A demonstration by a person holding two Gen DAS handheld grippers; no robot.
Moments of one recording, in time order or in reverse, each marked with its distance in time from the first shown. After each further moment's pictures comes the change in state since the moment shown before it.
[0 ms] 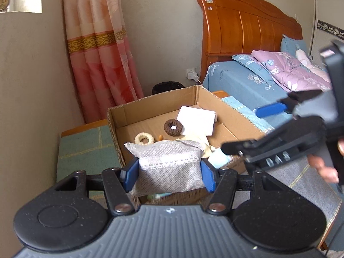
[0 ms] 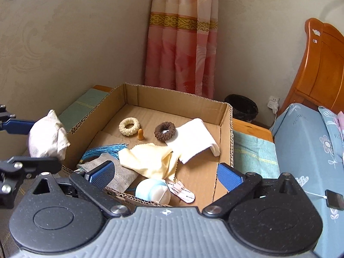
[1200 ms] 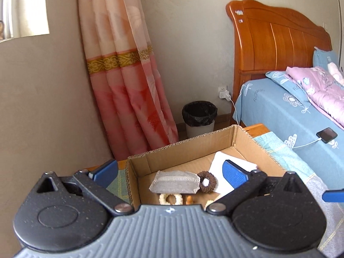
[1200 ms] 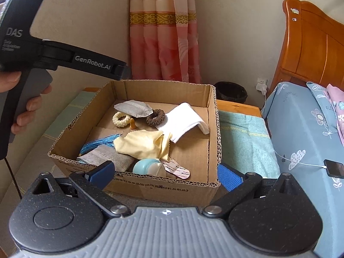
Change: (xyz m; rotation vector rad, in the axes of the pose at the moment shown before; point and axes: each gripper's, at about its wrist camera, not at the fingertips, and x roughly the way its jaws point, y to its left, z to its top) left arm 0.043 0.011 0.064 -0.044 -0.084 0.183; right arm -0.020 -0.007 -0.023 0.121 0.011 -0.029
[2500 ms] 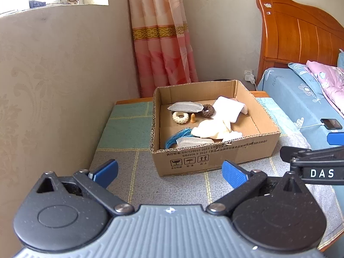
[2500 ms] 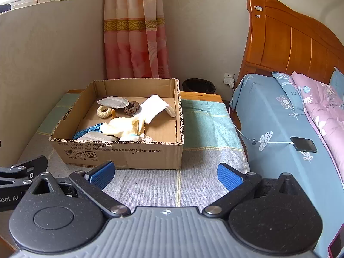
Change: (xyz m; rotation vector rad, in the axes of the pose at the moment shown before) left arm -0.134 -0.053 -0.098 -0.152 0.115 0.186; right arm -0.075 -0.002 -0.040 0.088 -0.016 -0.148
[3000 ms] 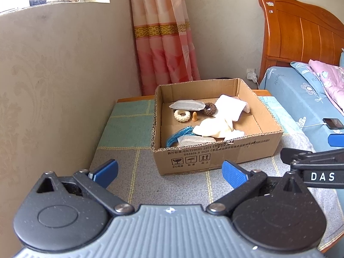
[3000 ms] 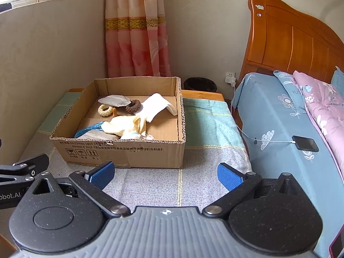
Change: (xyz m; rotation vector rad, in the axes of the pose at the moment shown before) left arm 0.003 -0.001 0.000 -0.004 0.014 0.011; right arm 0.001 0.001 -0.001 -0.002 0.008 0.008
